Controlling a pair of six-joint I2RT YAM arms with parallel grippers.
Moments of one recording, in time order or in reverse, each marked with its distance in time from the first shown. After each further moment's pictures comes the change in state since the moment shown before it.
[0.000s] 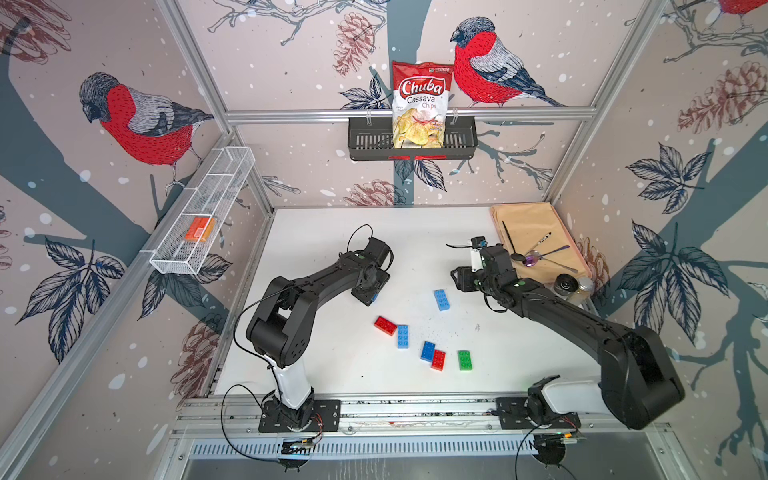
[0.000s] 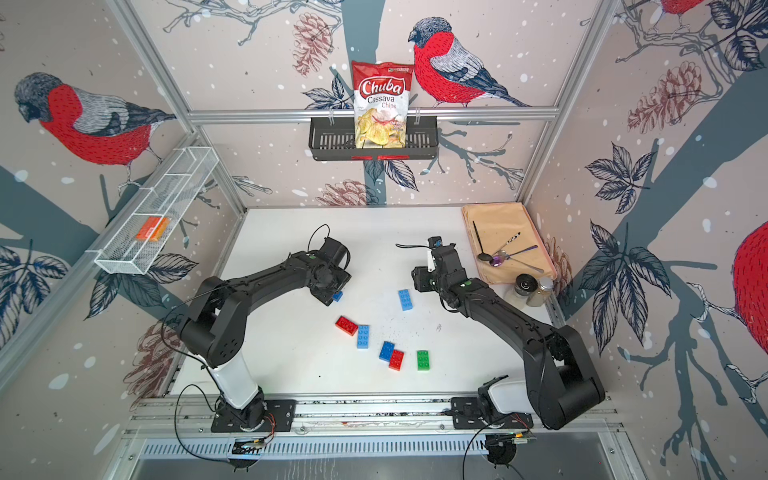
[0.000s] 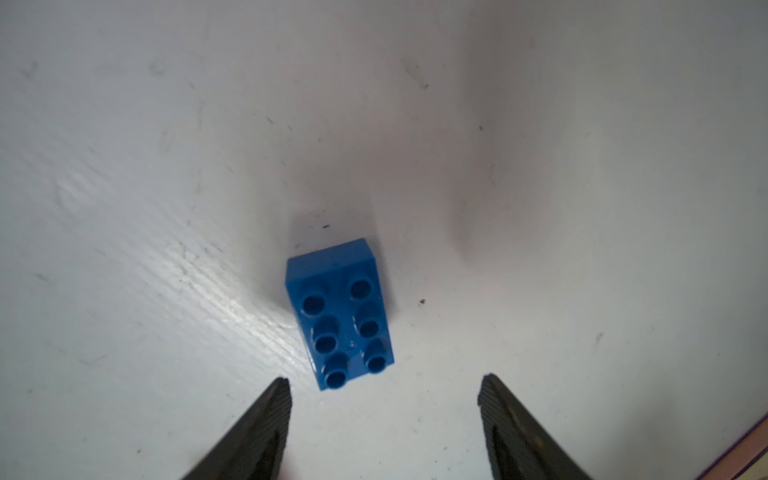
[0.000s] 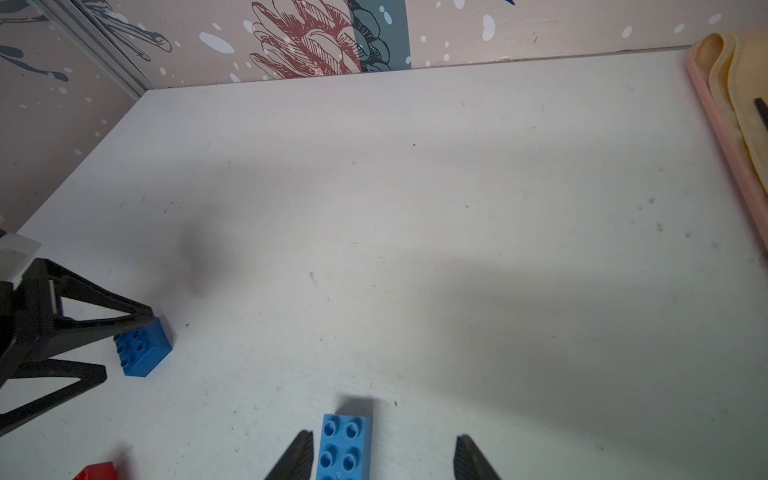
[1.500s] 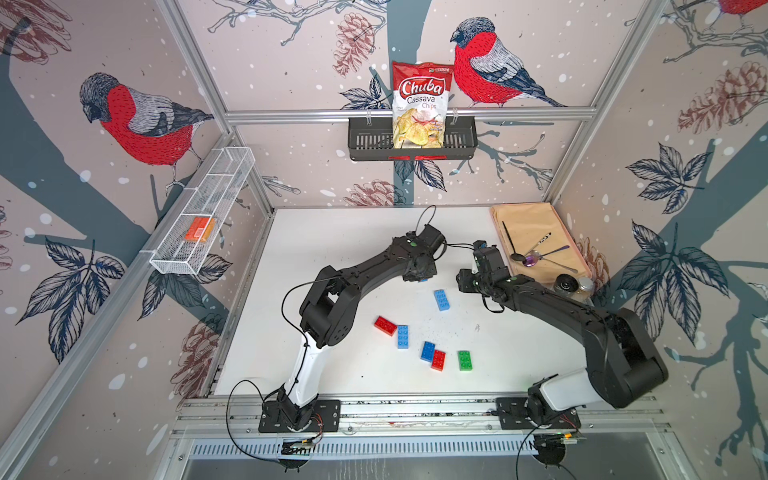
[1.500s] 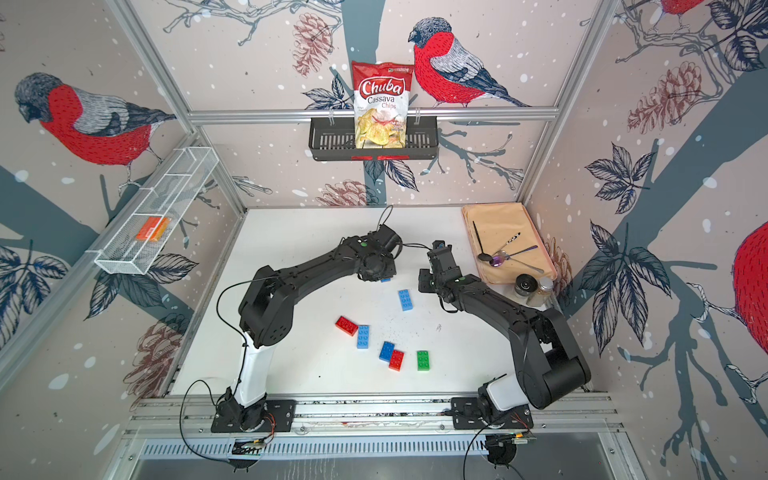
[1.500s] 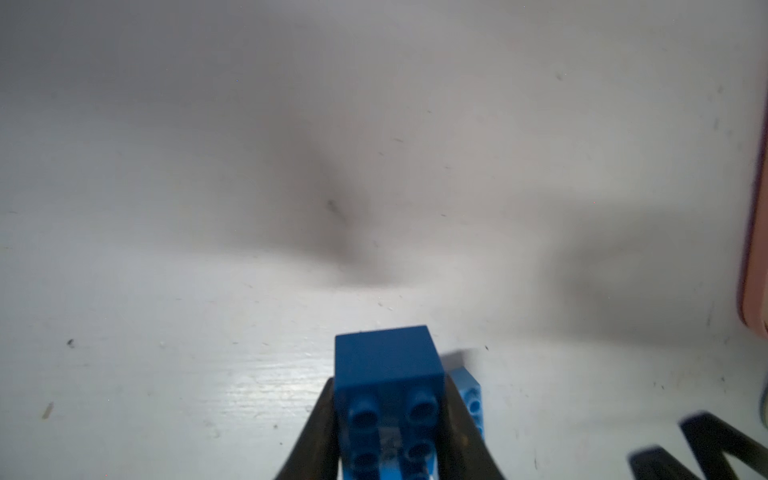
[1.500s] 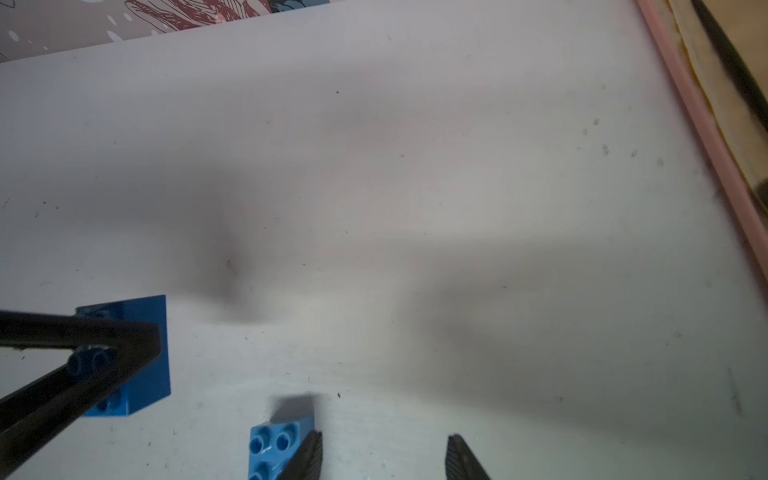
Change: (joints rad) left arm -0.270 0.328 0.602 -0.153 -0.094 0.616; right arm -0.002 0.117 0.018 -0.067 0.125 0.101
